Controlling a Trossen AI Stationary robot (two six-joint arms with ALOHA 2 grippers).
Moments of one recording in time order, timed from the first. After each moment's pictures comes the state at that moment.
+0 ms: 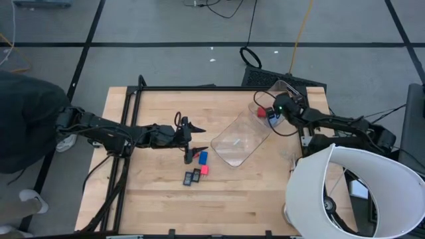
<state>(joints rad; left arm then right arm) -0.11 1.29 0.70 0.31 -0.24 0.01 -0.63 1.04 0.46 -0.21 0.62 0.28</state>
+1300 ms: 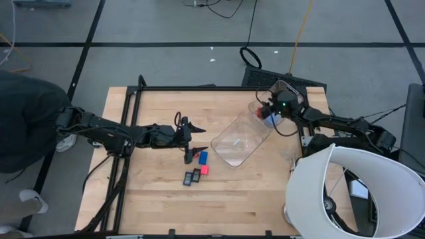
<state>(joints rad) -0.11 1.29 0.70 0.31 -0.24 0.01 -0.67 1.04 0.44 0.03 0.24 0.27</state>
